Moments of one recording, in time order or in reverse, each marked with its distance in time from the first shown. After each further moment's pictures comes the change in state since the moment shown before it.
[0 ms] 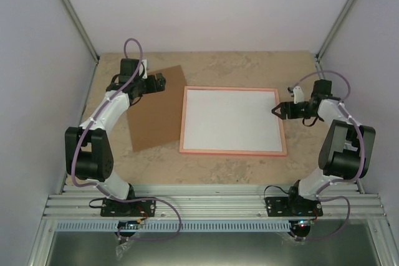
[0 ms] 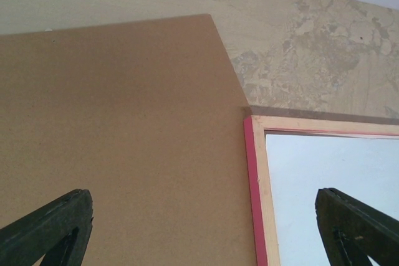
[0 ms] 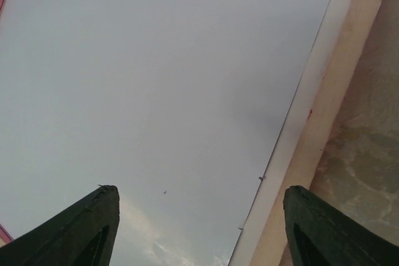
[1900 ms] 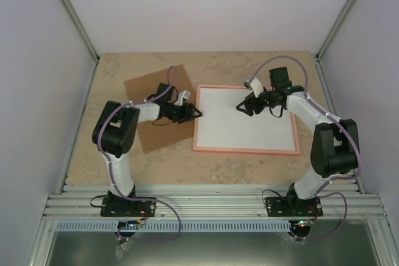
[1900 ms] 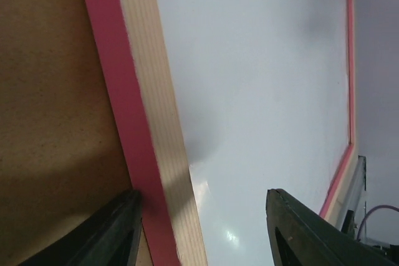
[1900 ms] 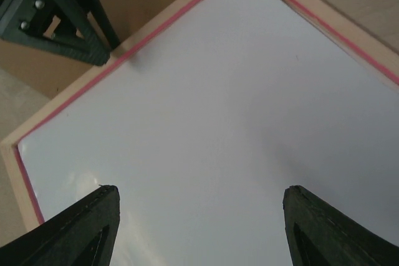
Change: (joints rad) left arm -0.197 0.324 -0.179 0.269 0.565 -0.204; right arm 0.453 0.016 0.121 0.091 0.045 -0.070
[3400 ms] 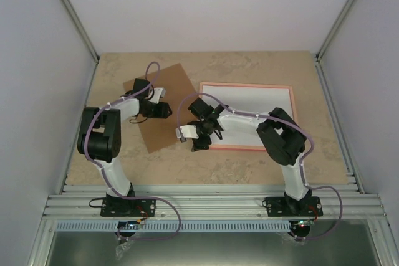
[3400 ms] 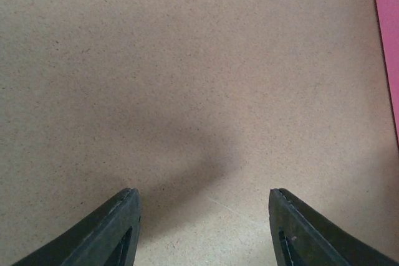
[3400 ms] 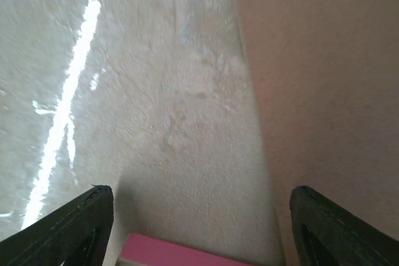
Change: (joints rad) left arm 0.196 -0.091 0.023 -0.271 -0.367 0.428; right arm 0.643 0.367 0.222 -0.019 0.258 -0.502
